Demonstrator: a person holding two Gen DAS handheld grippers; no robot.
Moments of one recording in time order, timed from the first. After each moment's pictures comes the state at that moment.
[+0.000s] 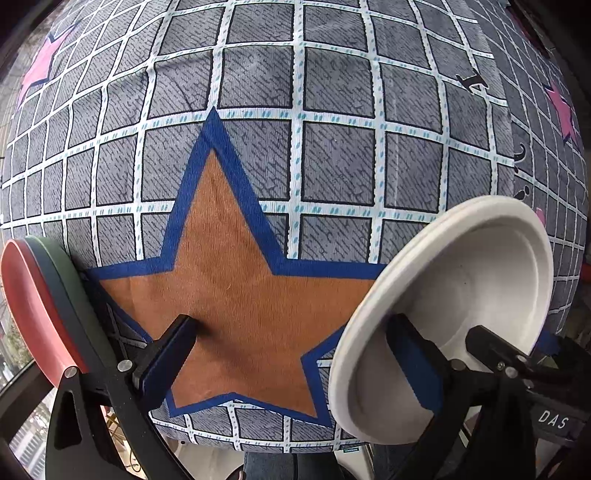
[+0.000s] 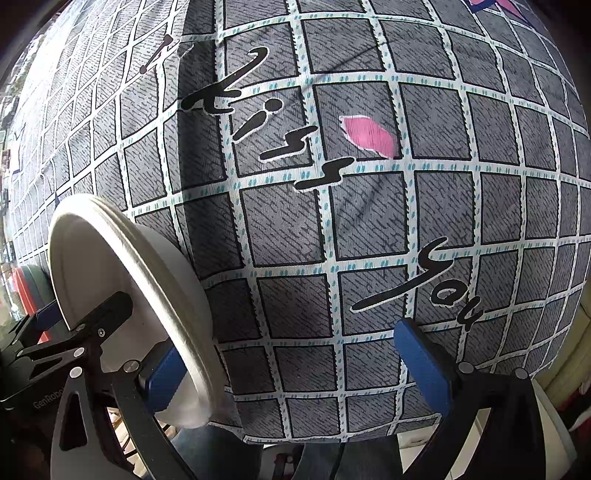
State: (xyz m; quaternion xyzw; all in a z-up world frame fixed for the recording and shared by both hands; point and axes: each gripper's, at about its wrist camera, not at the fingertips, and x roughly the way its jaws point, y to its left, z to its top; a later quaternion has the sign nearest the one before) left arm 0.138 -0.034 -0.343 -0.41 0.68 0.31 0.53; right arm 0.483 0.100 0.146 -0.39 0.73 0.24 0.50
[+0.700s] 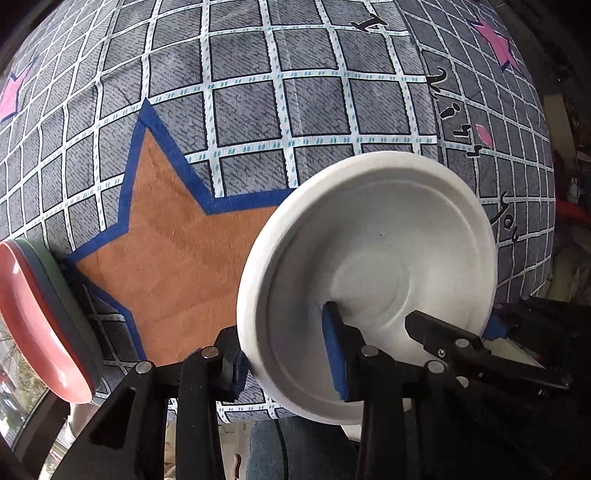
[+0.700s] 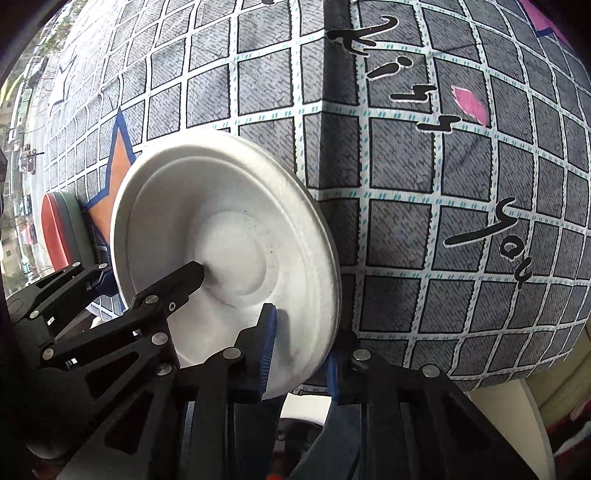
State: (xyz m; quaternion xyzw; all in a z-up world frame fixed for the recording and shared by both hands) left arm 0.148 -0.071 -0.319 -0.38 0.69 0.22 0.57; right arm 0.430 0.114 0.176 -0.42 0.74 0.30 0.43
